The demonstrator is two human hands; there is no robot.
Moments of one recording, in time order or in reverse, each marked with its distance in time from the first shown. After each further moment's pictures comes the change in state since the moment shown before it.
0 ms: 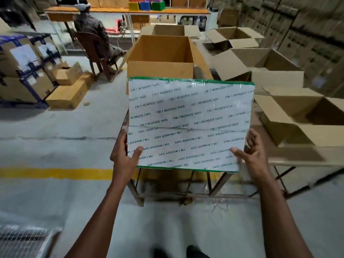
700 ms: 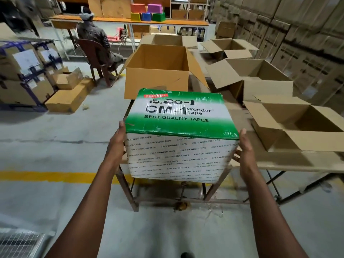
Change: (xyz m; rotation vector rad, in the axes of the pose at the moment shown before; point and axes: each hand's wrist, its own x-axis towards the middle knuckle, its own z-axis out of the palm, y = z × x) left_hand 0.015 0.067 -0.008 -0.204 -0.105 -0.244; right_hand -0.001 -0.028 0.007 -0.044 0.102 0.119
